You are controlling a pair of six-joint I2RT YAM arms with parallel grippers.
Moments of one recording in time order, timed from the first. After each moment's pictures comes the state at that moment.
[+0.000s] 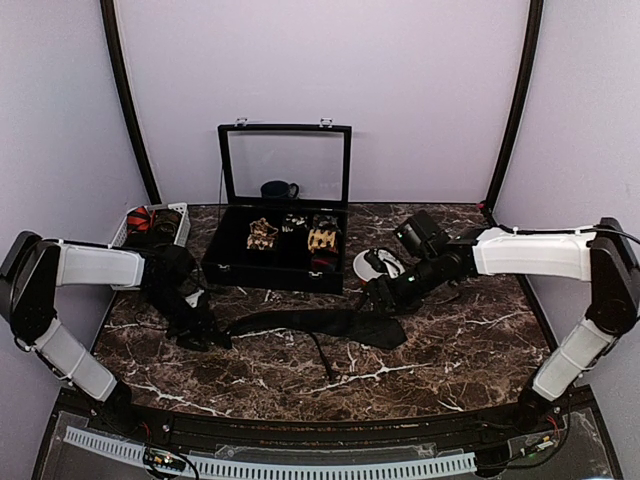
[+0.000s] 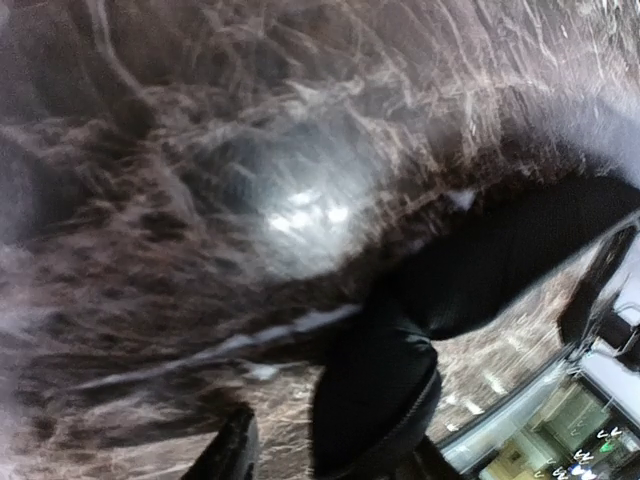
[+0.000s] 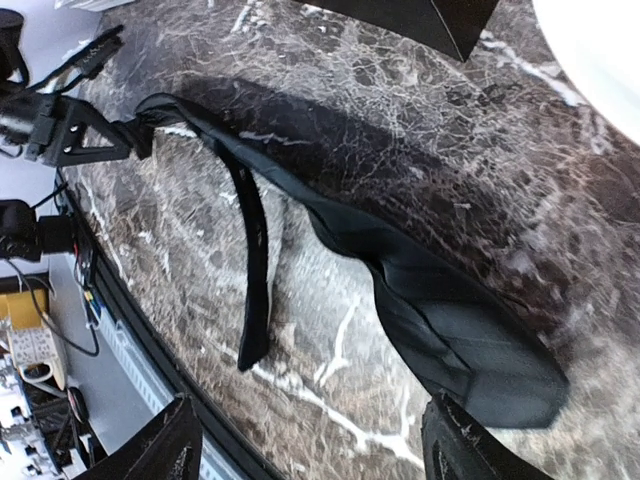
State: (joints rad) left arm -0.33 1.52 0.75 -0.71 0.48 -0.49; right arm 0.74 1.55 1.05 -0.53 -0.47 0.44
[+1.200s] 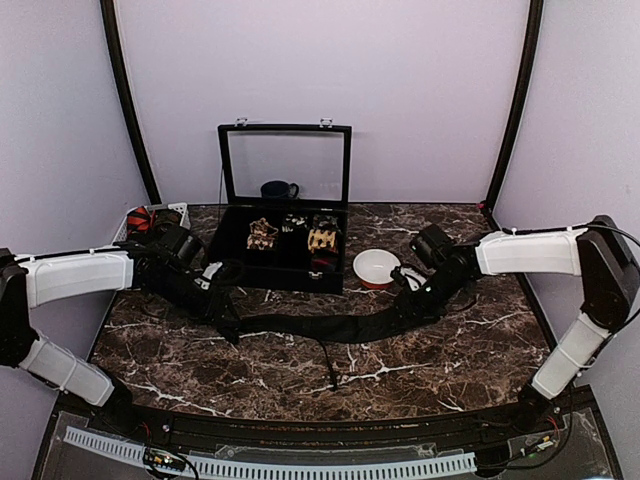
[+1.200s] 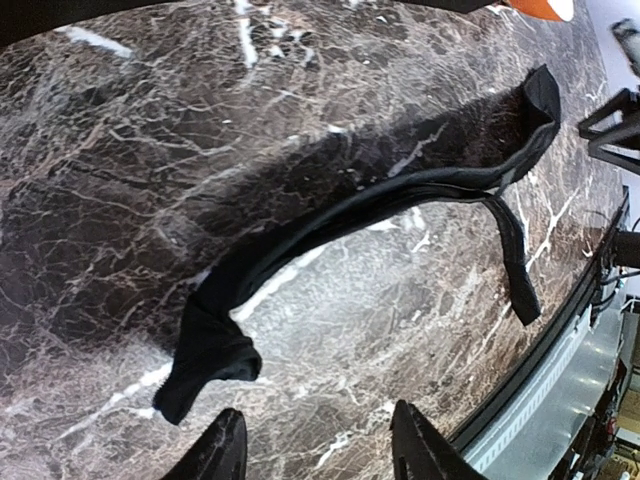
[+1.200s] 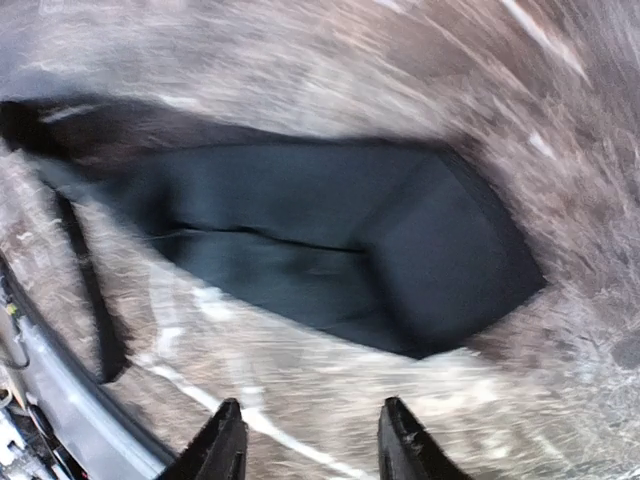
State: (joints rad) left arm -0.48 1.35 0.81 -0.62 0.44 -0.31; right arm 0.61 1.64 0.97 -0.64 -0.38 0.36
